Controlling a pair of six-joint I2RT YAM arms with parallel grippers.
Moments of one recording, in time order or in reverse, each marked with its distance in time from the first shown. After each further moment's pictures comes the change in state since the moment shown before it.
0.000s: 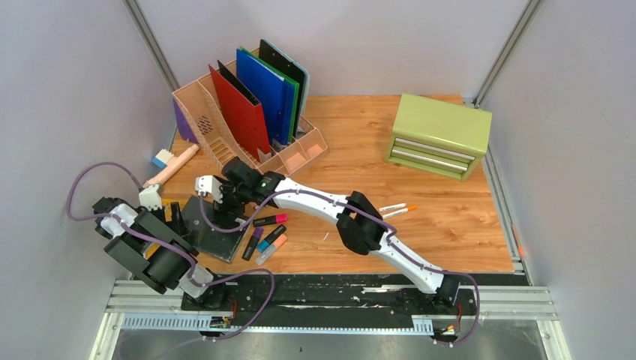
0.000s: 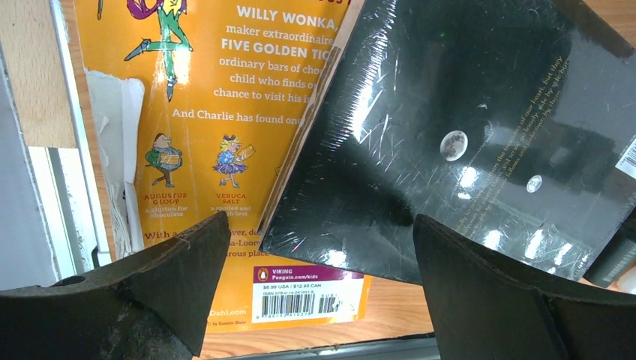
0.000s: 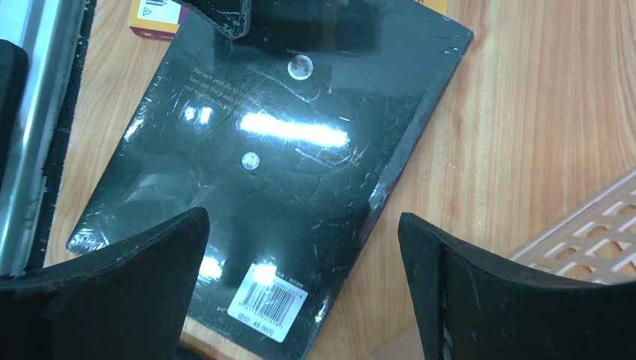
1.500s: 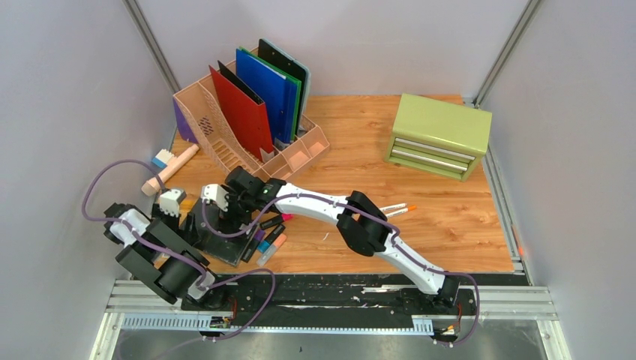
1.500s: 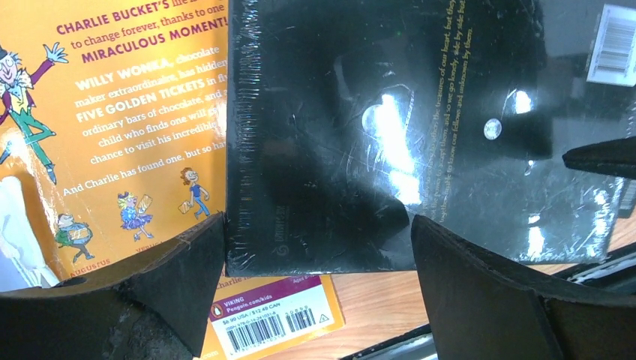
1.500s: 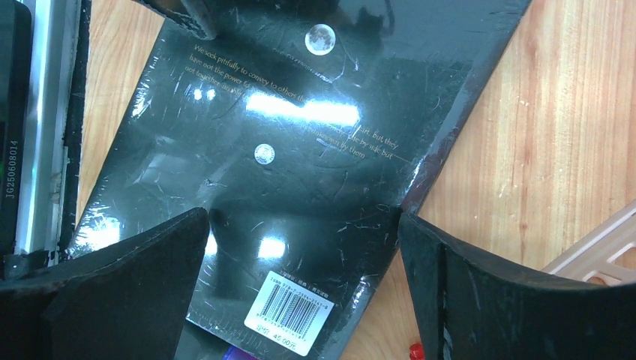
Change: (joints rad) left arm -0.035 -0.100 -0.086 -0.108 0.137 0.383; right arm 0.019 -0.065 -0.180 0.018 0.041 0.060
